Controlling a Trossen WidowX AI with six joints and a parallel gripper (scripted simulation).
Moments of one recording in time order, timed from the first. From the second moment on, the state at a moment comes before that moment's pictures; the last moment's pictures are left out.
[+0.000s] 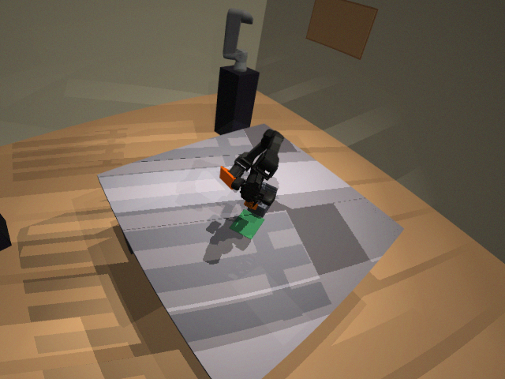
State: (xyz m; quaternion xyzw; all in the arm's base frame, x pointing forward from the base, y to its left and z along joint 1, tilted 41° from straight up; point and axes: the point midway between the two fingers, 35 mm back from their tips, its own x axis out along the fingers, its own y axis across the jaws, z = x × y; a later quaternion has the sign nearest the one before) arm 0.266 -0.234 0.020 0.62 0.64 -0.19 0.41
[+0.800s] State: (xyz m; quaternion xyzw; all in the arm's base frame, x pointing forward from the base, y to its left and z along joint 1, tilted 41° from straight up) arm 0.270 -0.215 -0.006 0.61 0.65 -0.19 0.42
